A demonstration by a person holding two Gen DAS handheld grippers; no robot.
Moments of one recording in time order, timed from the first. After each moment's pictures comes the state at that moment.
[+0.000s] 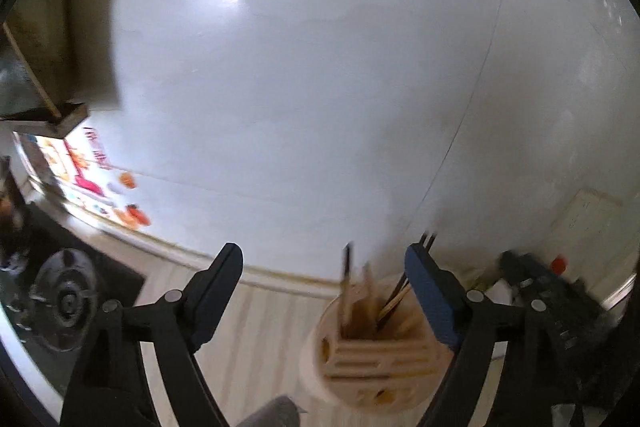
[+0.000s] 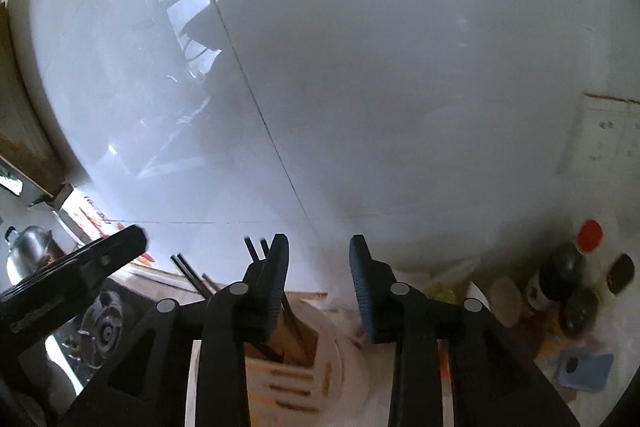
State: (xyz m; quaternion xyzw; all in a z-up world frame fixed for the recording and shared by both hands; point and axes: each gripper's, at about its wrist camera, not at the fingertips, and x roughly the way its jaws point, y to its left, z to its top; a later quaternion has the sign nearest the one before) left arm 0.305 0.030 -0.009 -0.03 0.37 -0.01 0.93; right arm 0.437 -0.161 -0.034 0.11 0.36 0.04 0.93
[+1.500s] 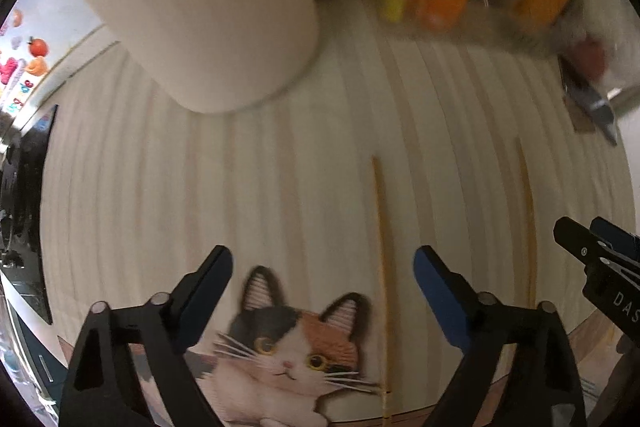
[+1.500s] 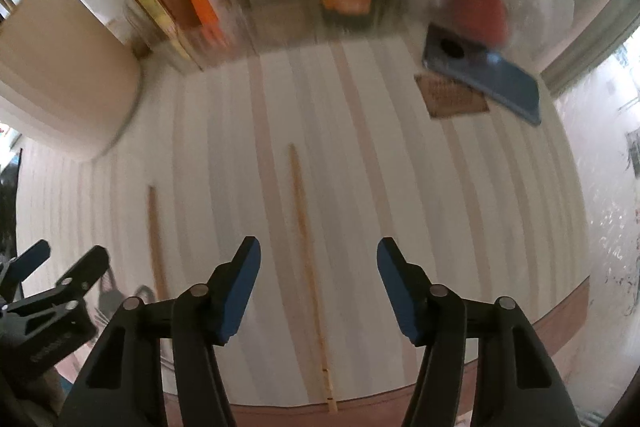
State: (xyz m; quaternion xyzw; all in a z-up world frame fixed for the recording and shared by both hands) left arm 0.174 -0.128 -0.263 0.10 0.64 -0.06 0.76; right arm 0.224 -0.313 -0.250 0.11 0.64 -0.13 0.75
